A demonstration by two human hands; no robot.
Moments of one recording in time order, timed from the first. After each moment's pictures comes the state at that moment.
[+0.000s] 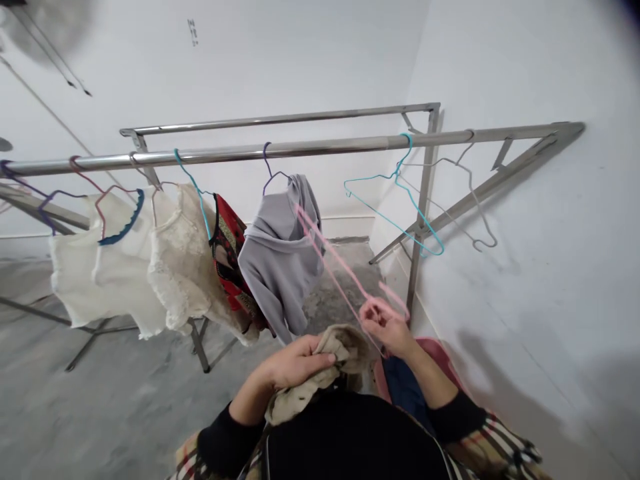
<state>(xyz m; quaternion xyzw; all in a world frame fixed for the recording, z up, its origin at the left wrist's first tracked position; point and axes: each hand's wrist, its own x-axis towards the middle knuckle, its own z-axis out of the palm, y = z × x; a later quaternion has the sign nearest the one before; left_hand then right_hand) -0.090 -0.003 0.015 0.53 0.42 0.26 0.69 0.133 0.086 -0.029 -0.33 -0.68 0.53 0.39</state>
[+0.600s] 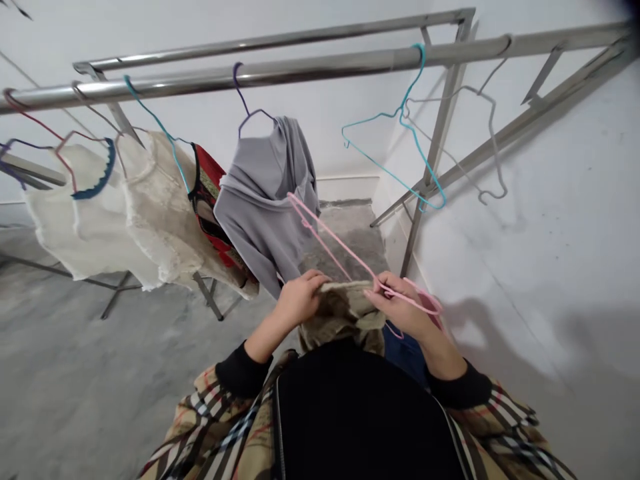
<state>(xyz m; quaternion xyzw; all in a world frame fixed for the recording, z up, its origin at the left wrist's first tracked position) -0.066 0.014 -0.013 0.75 0.61 0.17 0.18 0.169 0.048 -0.005 -0.42 -0.71 0.44 0.35</state>
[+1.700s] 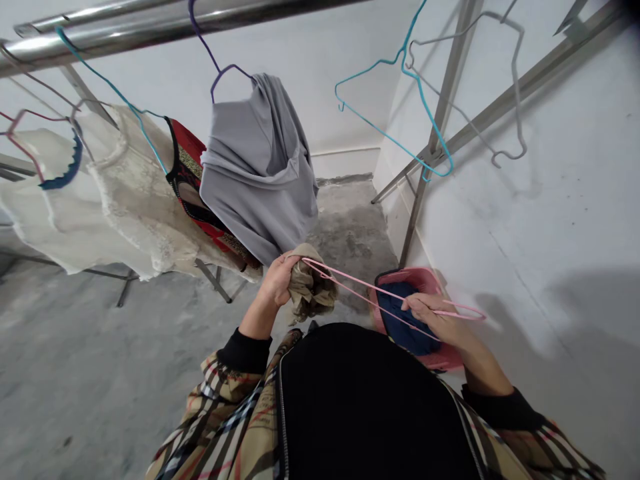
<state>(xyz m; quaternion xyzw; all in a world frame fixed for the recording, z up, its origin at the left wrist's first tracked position) -0.080 0.021 -0.036 0.18 0.56 0.53 0.61 0.257 0.008 -0.057 -0.47 -0.75 0.41 0.22</state>
